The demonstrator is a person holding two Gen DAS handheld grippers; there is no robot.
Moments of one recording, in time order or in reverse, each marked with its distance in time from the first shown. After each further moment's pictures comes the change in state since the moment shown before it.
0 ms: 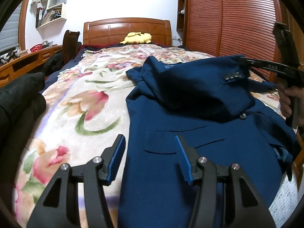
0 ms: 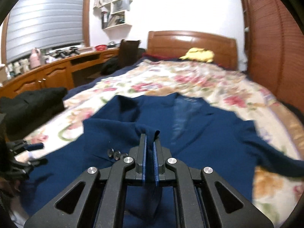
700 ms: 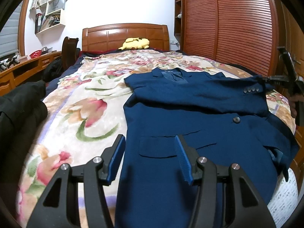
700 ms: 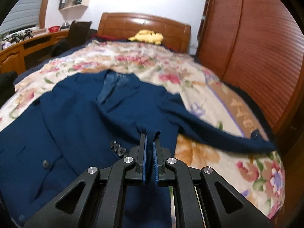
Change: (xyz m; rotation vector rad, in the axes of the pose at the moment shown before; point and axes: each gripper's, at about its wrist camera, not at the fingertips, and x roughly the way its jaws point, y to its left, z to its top) left arm -0.014 -0.010 0.005 0.021 -0.039 0.000; right arm -0.037 -0.088 -0.041 0.046 0.193 -0.326
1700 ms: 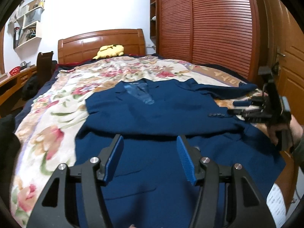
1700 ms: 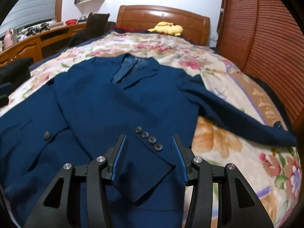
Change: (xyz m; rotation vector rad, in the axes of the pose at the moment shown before) left arm 0.029 -0.103 0.062 0.097 -0.018 -0.132; right arm 0.025 0.000 -0.038 -0.060 0.039 0.155
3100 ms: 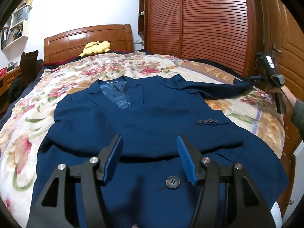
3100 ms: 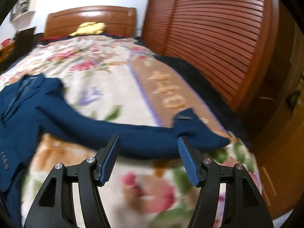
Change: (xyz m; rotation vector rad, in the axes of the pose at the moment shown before) left arm 0.075 -0.042 0.021 0.020 0.031 -0.070; right arm -0.017 -0.284 -0.007 0.277 0.027 -0.437
